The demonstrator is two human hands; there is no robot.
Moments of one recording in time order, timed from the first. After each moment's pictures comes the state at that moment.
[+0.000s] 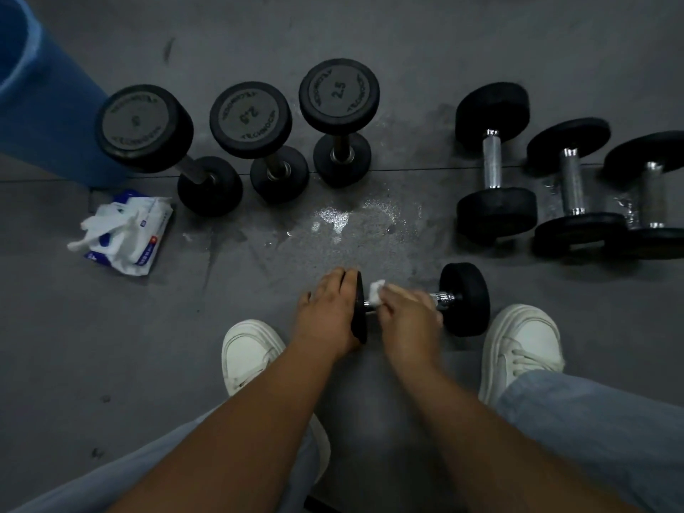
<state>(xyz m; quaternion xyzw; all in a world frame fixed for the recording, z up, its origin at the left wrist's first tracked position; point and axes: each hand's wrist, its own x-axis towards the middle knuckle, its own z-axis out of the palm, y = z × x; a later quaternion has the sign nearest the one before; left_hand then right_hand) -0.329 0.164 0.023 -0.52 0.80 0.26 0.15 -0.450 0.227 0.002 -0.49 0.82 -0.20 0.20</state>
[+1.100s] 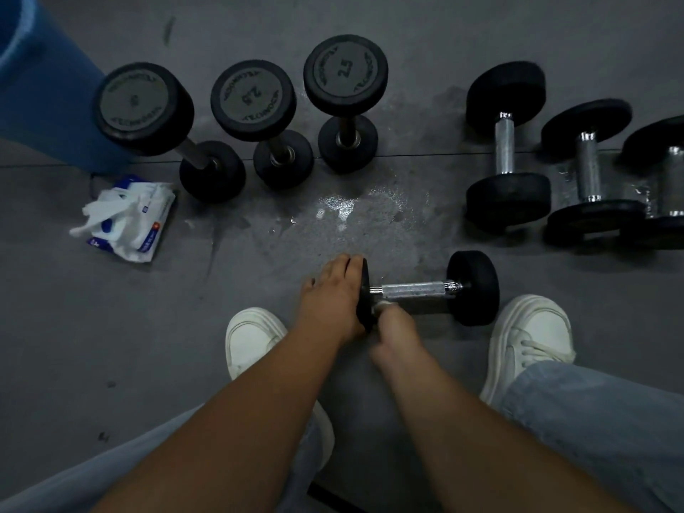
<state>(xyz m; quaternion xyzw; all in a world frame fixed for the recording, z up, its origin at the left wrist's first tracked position) -0.331 0.158 0.025 -0.52 0.80 0.27 0.15 -0.413 0.214 -0.011 0.22 0.62 -0.45 0.60</state>
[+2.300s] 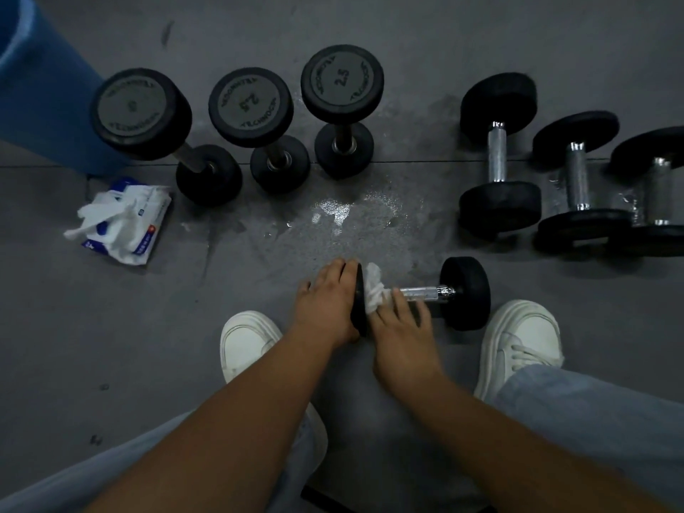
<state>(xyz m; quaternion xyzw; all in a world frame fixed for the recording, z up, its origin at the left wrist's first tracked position) -0.330 0.158 0.025 -0.52 0.80 0.26 0.16 -0.449 0.252 0.020 -0.67 0.70 0.09 0.23</state>
